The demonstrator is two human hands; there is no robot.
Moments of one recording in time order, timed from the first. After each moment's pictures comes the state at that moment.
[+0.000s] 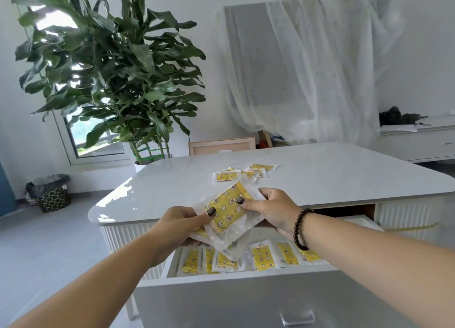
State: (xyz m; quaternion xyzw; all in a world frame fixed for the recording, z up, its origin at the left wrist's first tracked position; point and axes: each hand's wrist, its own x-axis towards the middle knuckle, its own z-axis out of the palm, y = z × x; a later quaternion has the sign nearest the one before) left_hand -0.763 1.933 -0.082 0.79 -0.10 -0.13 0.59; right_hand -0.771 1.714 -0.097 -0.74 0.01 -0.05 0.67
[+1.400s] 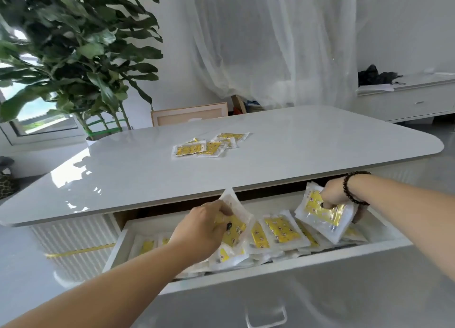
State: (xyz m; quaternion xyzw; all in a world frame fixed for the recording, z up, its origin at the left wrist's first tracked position) left_hand -0.703 1.811 -0.178 0.93 -0.27 0.01 0.26; right_hand -0.738 1.518 -0.141 -0.94 0.28 0.18 0.07
